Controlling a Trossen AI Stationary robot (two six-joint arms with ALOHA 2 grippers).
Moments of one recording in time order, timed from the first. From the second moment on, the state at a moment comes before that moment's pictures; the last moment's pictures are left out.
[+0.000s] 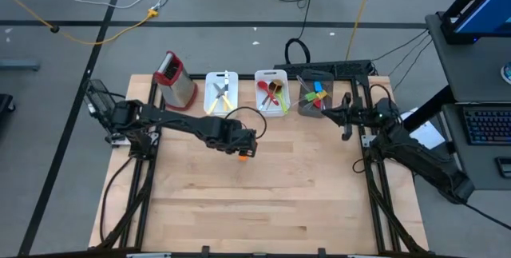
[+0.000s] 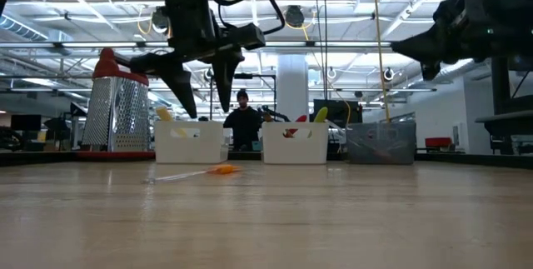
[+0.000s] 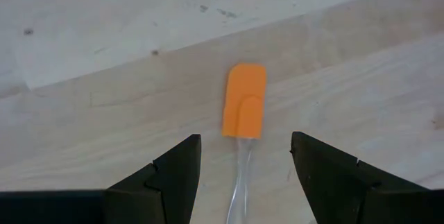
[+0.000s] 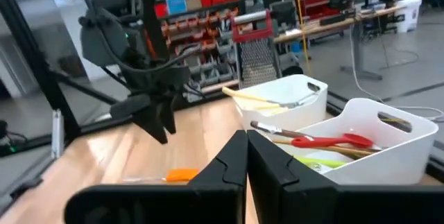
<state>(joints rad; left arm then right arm) -0.05 1.78 1.32 -0.86 -0.12 -1.35 -0.83 0.35 0.12 0.28 -0.68 0.24</state>
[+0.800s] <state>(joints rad) -0.07 1.78 1.32 -0.81 -0.15 -1.42 -0.66 0.00 0.32 -0.45 -0.31 0.04</state>
